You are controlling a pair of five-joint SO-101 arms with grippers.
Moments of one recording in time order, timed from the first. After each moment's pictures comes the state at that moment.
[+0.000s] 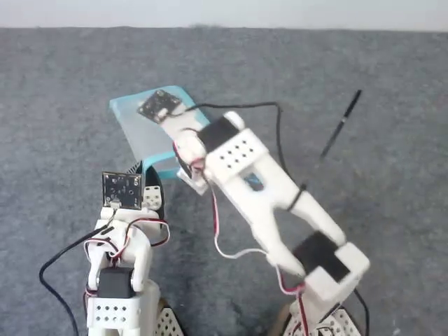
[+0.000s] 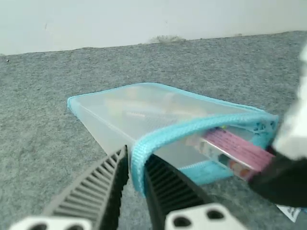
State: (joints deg) left arm -4.5 -103.0 97.1 42.6 1.8; right arm -43.3 12.0 -12.7 83.9 11.5
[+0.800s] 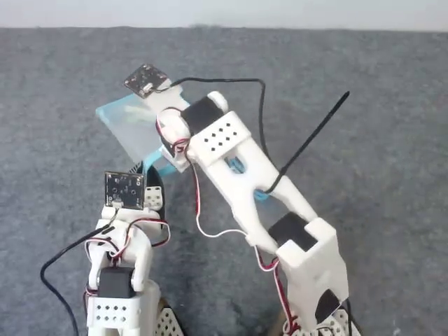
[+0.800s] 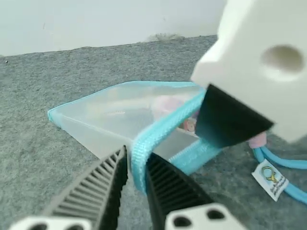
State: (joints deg) left arm -3.5 -103.0 97.1 42.6 1.0; right arm -43.9 25.8 -35.6 87.6 8.7
